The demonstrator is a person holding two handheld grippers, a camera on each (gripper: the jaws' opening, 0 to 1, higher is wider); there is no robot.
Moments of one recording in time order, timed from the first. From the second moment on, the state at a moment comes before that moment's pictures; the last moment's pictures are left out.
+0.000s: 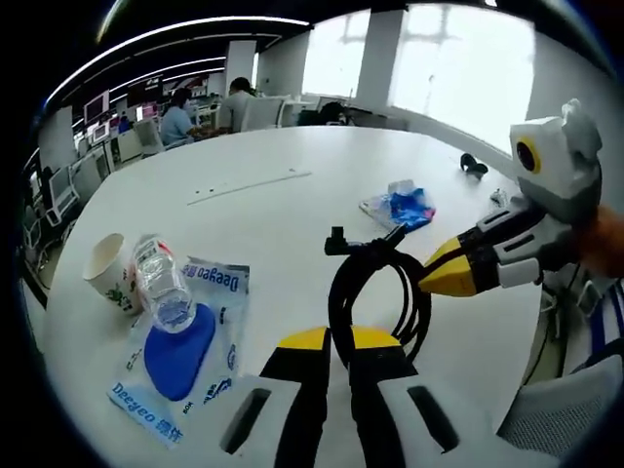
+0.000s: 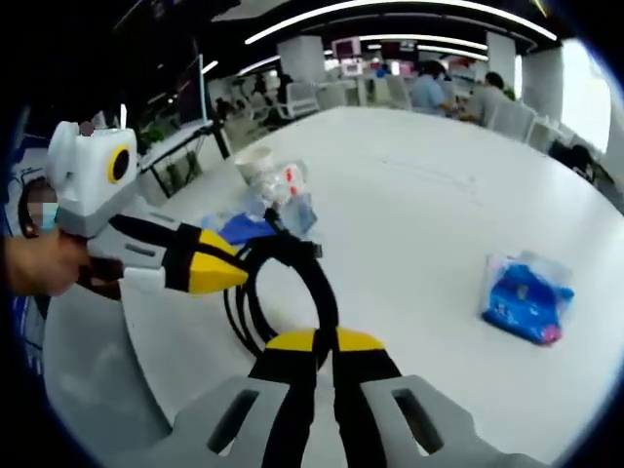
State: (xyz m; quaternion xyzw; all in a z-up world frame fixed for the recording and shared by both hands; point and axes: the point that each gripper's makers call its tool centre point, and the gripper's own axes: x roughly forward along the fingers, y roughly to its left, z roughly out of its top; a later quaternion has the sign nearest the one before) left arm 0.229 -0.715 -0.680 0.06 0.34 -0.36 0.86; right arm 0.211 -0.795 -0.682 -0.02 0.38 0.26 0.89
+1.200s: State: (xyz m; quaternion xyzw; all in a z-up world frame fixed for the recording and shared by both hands) left arm 0.215 -0.715 -0.727 0.06 0.40 -0.37 0.83; right arm 0.196 -0.794 -0.731 -0.01 0.43 0.26 0.87
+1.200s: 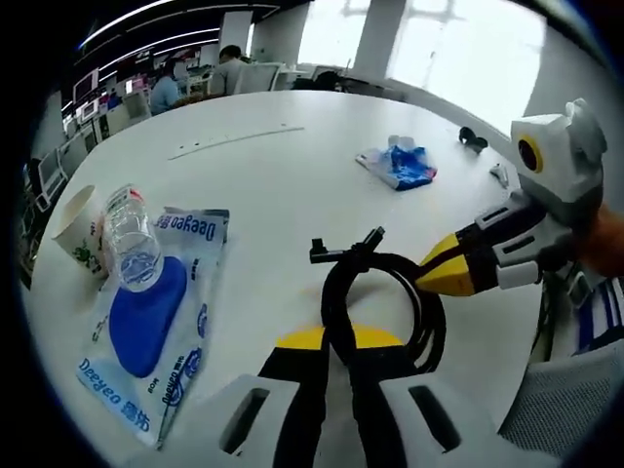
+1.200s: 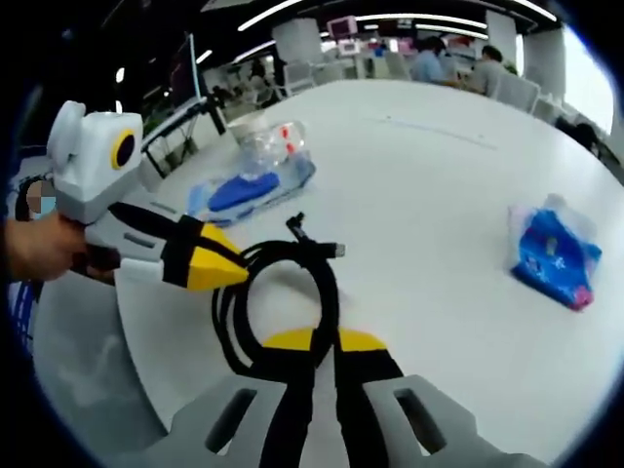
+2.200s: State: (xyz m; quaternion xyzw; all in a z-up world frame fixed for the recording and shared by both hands) left arm 0.217 -0.715 -0.732 0.10 0.39 -0.39 0.83; right arm 0.201 -0.788 -0.731 -0.04 0.40 0.29 0.87
